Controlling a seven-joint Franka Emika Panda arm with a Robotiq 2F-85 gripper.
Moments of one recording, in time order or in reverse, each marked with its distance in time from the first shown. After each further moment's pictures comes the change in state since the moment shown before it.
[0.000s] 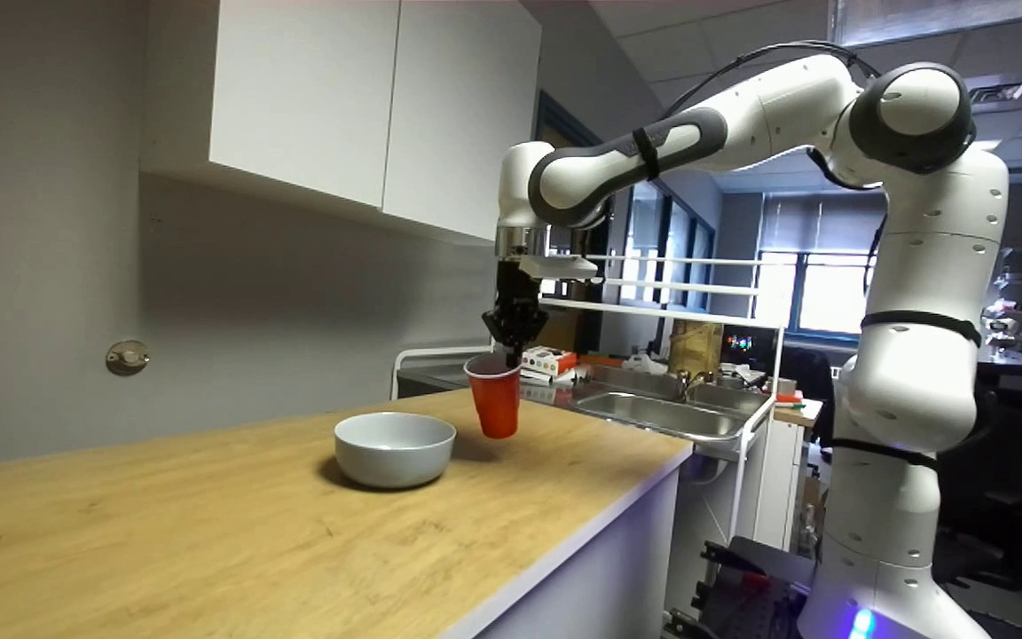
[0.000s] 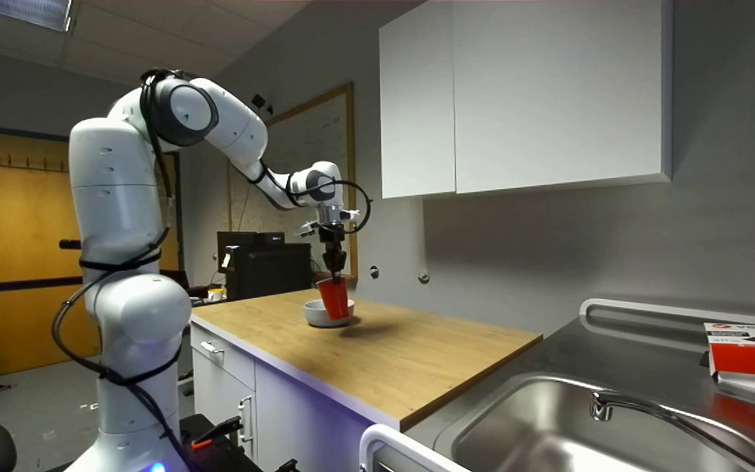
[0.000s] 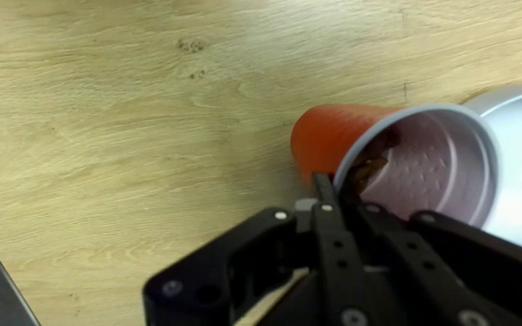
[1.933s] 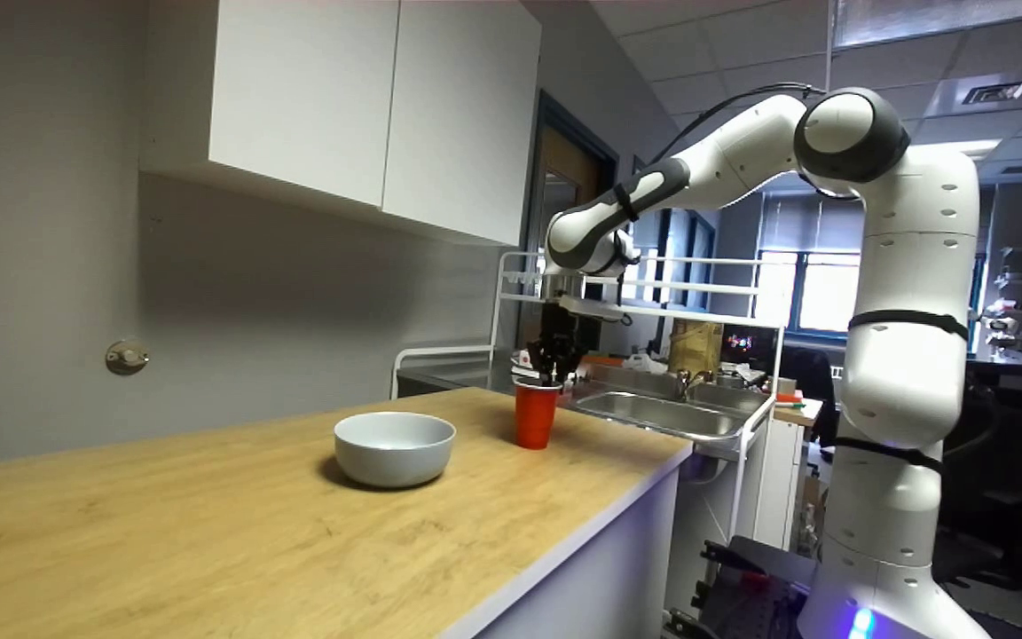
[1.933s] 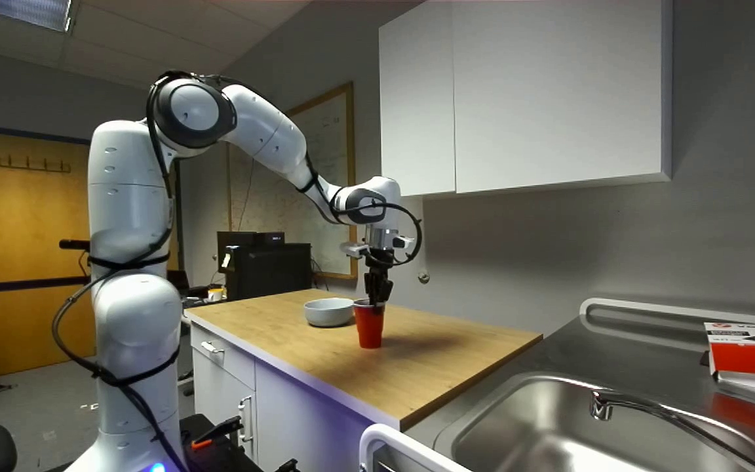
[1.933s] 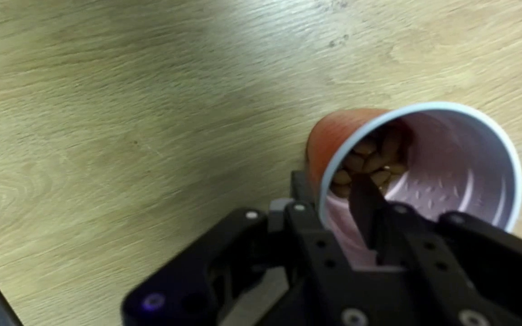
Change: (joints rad) arm -0.148 0.098 -0.228 -0.043 0.184 0.075 -0.361
